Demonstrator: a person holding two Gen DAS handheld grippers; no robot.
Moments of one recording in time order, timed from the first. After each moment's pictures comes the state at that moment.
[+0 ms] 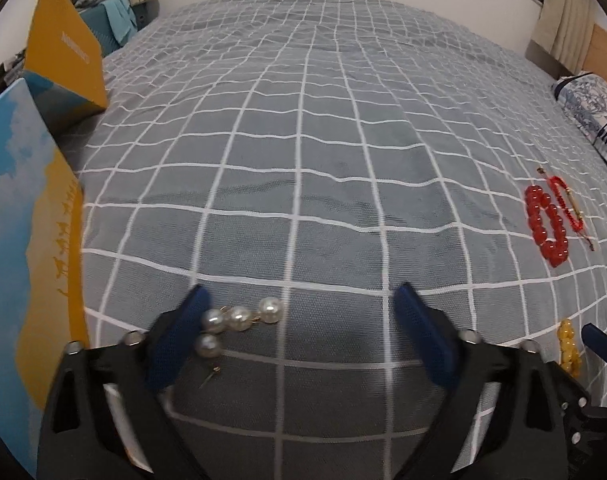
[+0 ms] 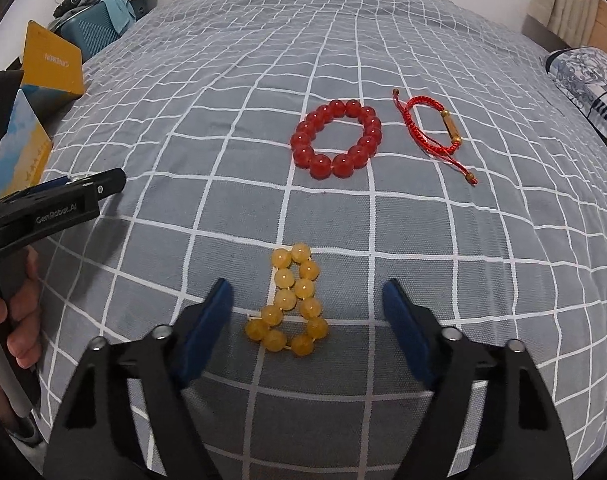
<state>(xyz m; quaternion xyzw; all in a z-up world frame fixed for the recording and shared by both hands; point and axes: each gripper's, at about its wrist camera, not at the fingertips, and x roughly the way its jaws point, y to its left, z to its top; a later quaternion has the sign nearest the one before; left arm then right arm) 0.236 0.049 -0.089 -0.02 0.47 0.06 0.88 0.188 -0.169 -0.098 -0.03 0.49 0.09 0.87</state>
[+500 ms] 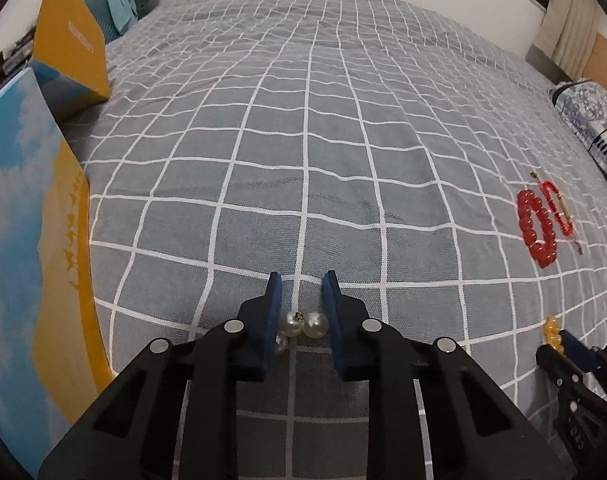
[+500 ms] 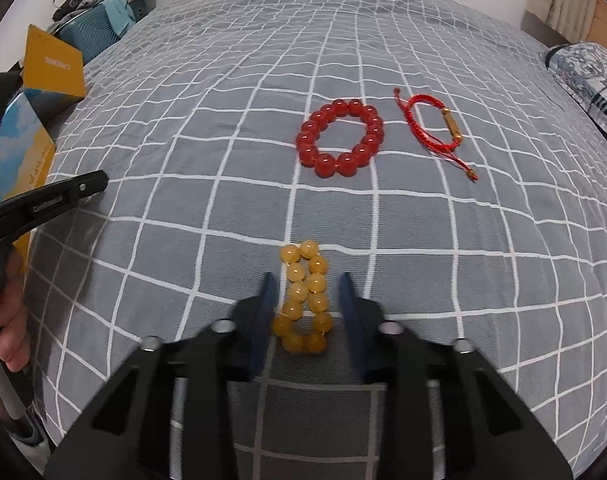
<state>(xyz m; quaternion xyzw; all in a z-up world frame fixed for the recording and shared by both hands) 0.232 0.057 -0.081 -0.05 0.48 0.04 0.87 0.185 -0.168 -0.094 -0.03 0.50 0.09 0.86</state>
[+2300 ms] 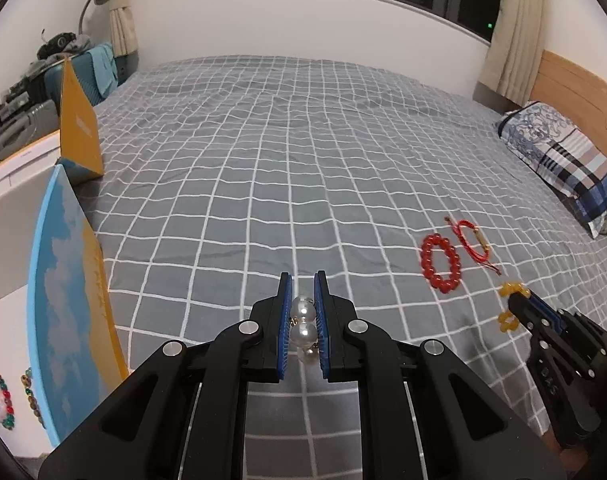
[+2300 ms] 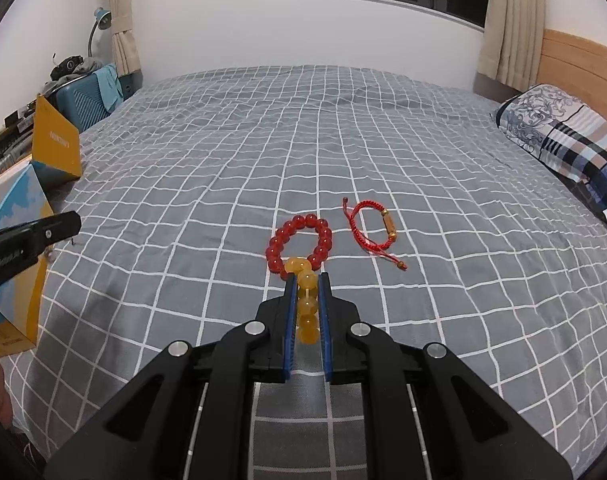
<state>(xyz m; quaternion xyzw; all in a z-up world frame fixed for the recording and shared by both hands) 0.182 0.019 -0.002 -0.04 0.38 -0.02 0.93 0.160 -0.182 -0.033 -0.01 0.35 0.04 0.94</state>
